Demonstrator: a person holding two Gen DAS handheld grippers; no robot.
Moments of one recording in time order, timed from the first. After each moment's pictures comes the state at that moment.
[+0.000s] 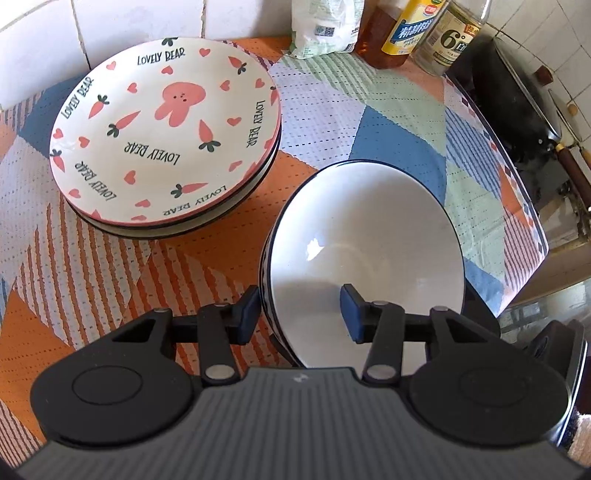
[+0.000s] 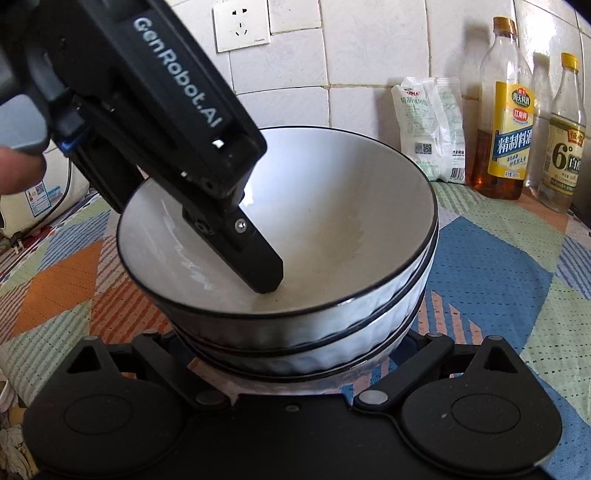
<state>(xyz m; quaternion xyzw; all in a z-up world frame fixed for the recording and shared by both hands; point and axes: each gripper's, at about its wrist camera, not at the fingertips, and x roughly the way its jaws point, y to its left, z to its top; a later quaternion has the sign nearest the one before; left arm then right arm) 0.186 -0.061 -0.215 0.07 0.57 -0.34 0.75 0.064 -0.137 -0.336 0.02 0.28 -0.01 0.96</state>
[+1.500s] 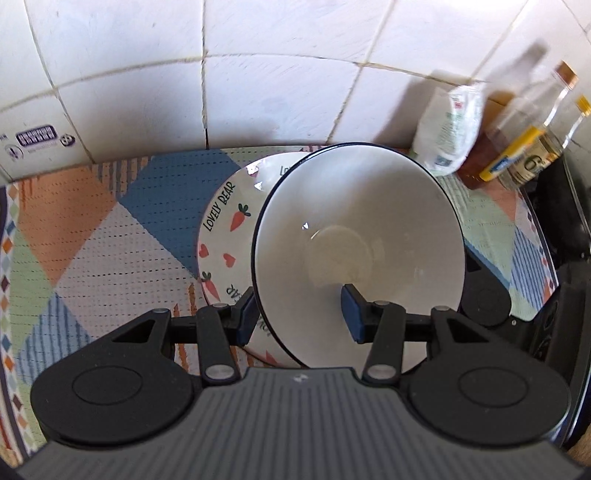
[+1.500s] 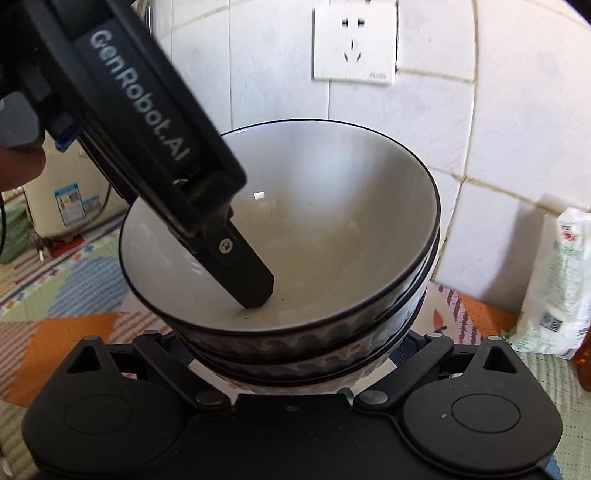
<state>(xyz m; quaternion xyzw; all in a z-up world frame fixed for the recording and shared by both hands) 0.308 -0.003 -0.174 0.02 0.54 -0.25 0.80 0.220 -0.120 -0.283 -0.08 0.27 0.13 0.95</state>
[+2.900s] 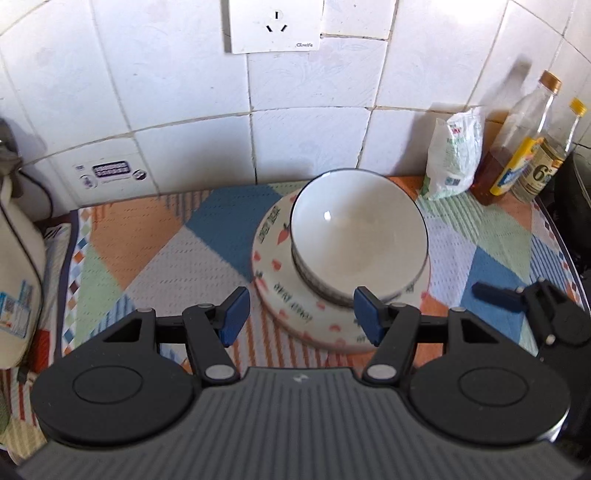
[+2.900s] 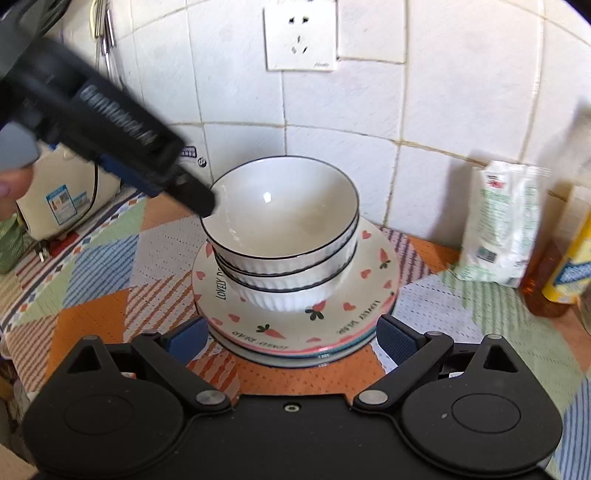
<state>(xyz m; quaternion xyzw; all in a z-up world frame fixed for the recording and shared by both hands) 0.243 0.021 -0.113 0.06 0.47 -0.20 0.86 0.150 -0.130 -0.243 -0.04 0.33 0.06 0.94</state>
